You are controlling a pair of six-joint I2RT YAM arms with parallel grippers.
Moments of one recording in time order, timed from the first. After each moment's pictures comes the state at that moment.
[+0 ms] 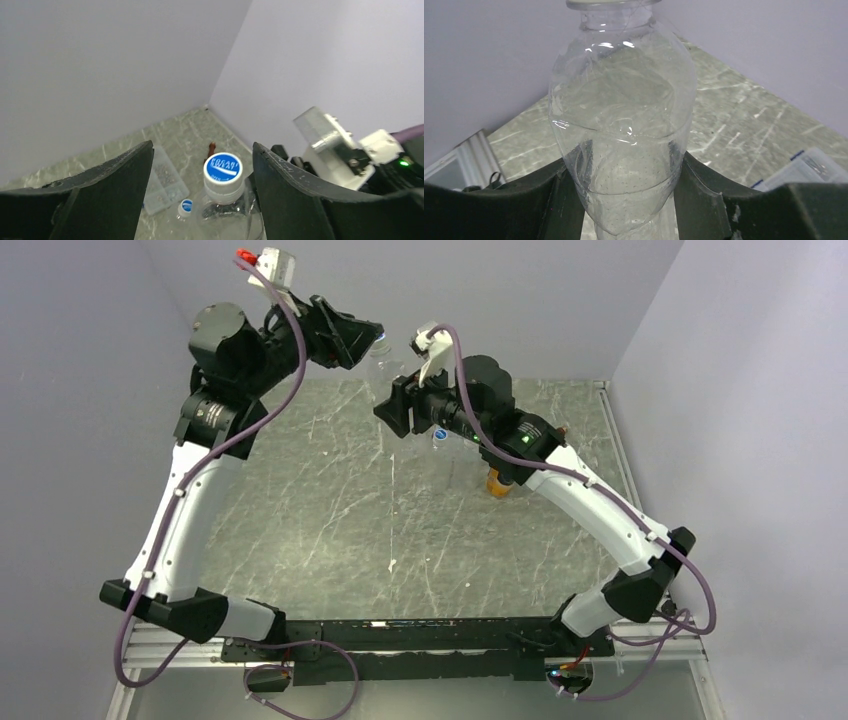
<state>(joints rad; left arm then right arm) -0.36 1.36 1.85 -0.27 0.41 -0.41 0.82 1.49 1.70 -0.35 -0.10 0.14</state>
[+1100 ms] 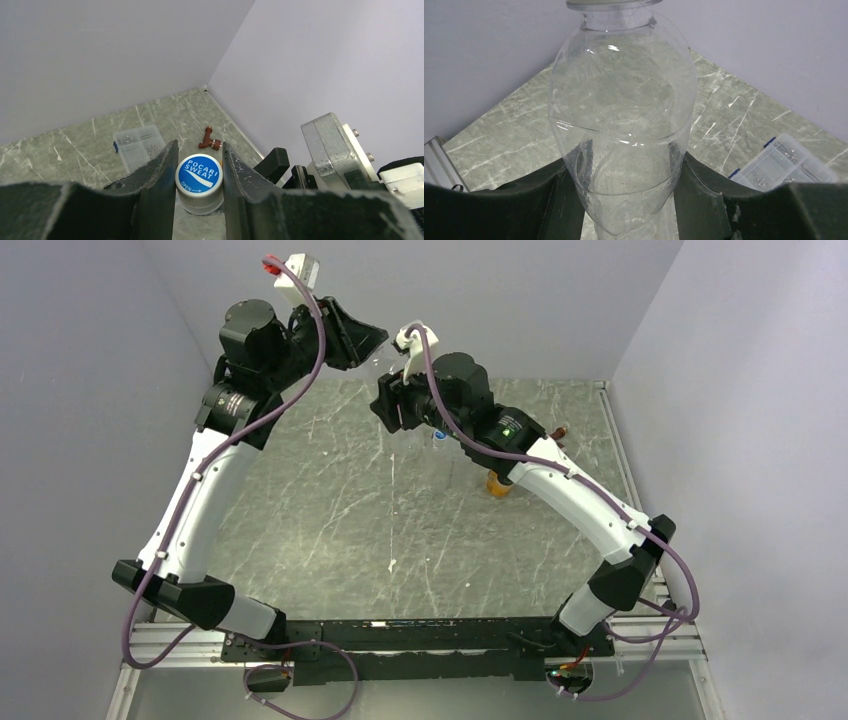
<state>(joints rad) -0.40 1.45 1.86 -0.35 0.34 -0.45 0.86 1.59 1.81 -0.42 0.07 0.10</state>
